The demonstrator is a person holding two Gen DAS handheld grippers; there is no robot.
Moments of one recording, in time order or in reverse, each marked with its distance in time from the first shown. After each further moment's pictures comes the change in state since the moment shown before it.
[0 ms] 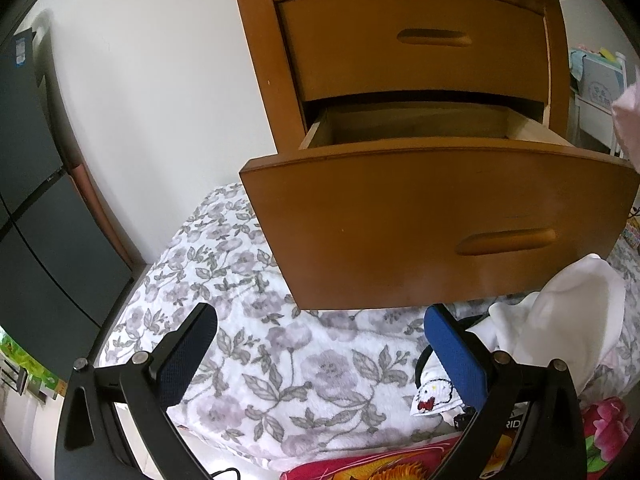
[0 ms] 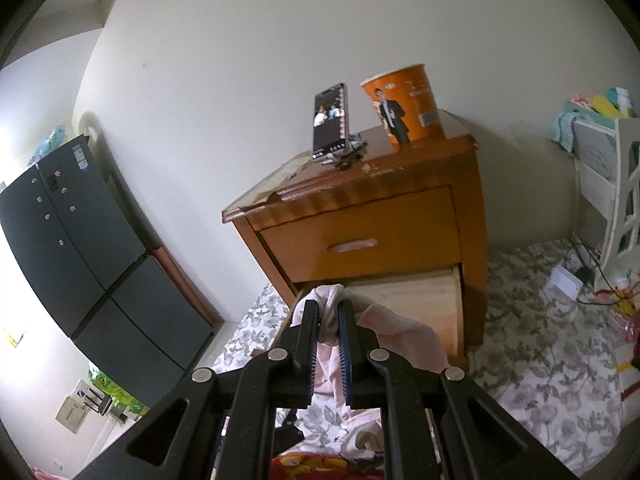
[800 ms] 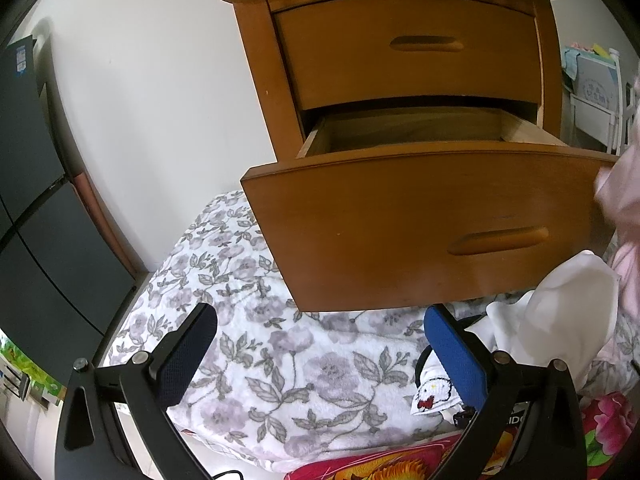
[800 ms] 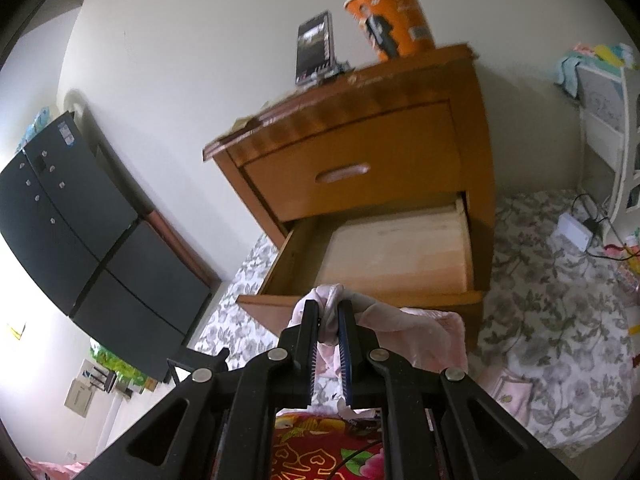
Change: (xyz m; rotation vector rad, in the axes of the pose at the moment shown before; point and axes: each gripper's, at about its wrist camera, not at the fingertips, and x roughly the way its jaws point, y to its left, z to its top) left arm -0.006 -0.002 -0.002 0.016 -0.022 0.005; right arm 0.048 -0.012 -0.051 0.026 0.181 0.005
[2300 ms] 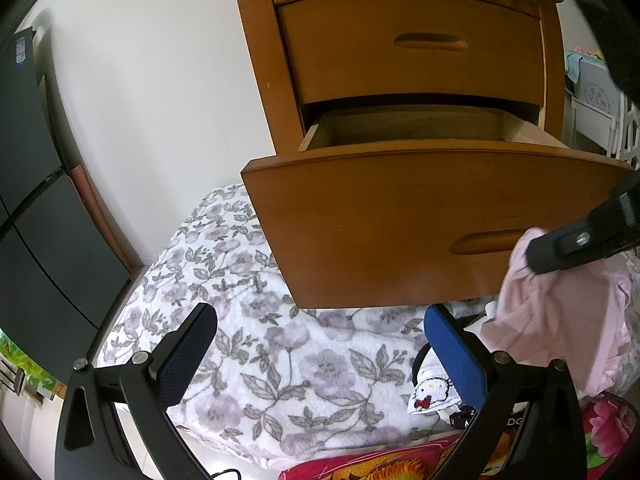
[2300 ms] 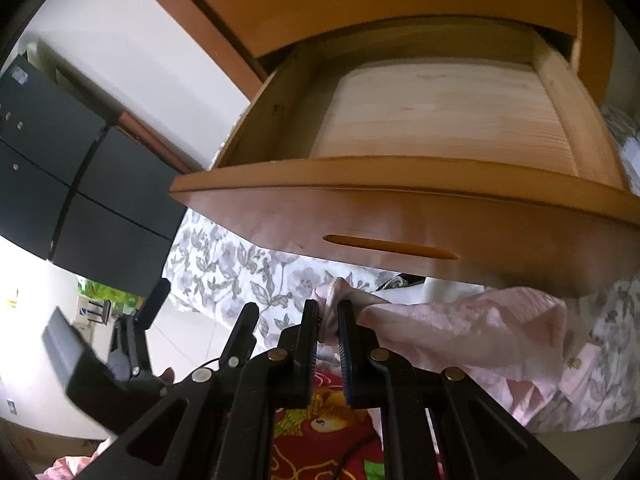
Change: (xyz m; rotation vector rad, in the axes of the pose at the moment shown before) left arm 0.003 0.004 -0.001 -0.021 0.016 -0.017; right arm 0.205 0.005 -0.058 0.003 0.458 -0.015
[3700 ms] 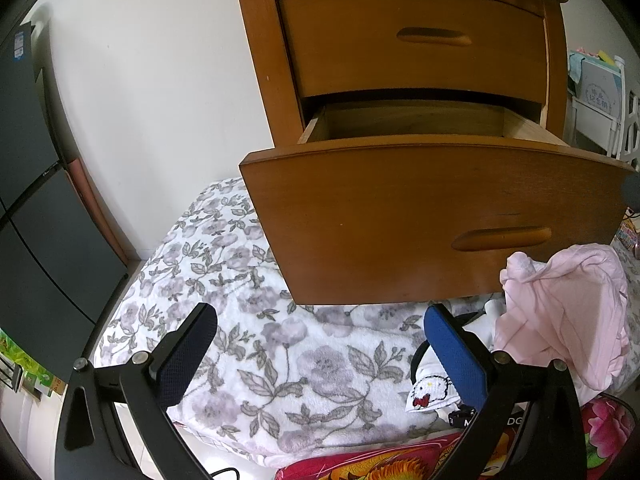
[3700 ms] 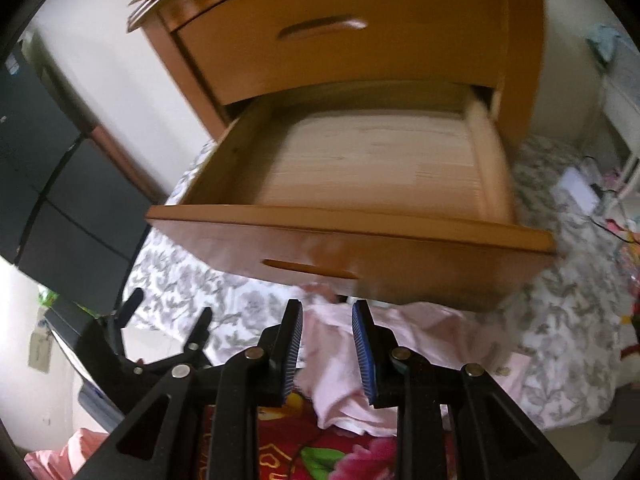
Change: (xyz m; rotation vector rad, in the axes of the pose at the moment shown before) left arm 0.004 0.002 0.001 -0.008 0.019 -0.012; right arm -0.065 -0.022 -0.008 -0.008 -0.108 -0.171
